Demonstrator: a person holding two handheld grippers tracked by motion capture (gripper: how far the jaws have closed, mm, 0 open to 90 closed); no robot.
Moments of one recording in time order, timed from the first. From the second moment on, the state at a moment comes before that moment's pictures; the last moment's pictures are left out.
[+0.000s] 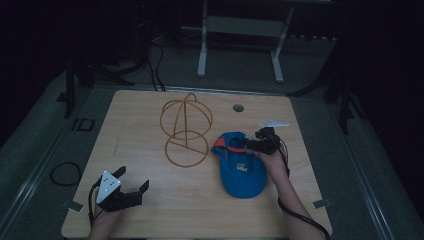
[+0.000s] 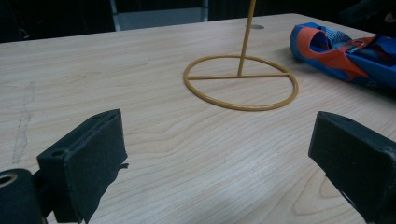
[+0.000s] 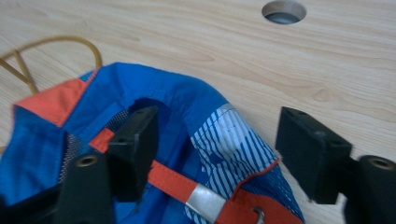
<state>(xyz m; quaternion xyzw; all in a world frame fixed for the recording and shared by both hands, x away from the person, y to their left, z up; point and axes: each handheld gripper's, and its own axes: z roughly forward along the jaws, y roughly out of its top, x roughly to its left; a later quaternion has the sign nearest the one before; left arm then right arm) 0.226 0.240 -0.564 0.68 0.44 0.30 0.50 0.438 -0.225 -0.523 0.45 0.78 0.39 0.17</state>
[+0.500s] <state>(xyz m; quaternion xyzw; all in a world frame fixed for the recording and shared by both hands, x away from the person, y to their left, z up) 0.228 0.241 -0.566 0.68 0.44 0.31 0.50 0.454 -0.208 -0.550 0.44 0.82 0.32 0.17</state>
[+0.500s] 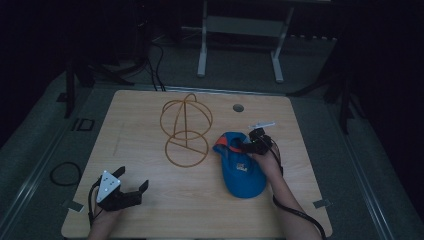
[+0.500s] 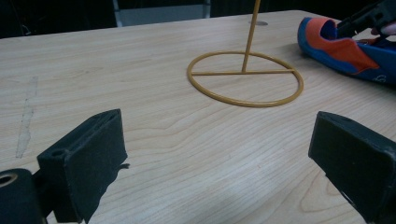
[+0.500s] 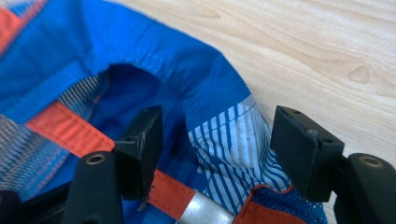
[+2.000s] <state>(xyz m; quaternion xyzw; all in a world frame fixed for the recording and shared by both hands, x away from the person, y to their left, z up) 0.229 0.236 -0.565 0.69 0.45 0.29 0.49 0.411 -0.222 -0.463 0.41 0.78 0.41 0.22</state>
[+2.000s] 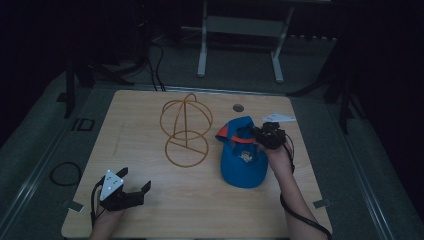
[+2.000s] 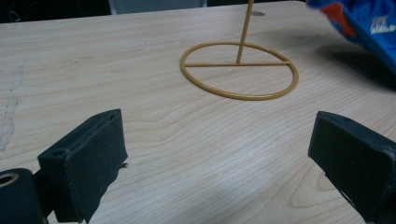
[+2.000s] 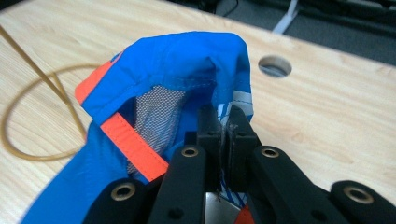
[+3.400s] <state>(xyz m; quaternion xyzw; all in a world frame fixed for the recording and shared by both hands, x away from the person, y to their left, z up) 0.253 0.167 -0.384 0.71 0.35 0.29 0.54 0.341 -0.253 -0.379 0.36 0.75 0.50 0.25</state>
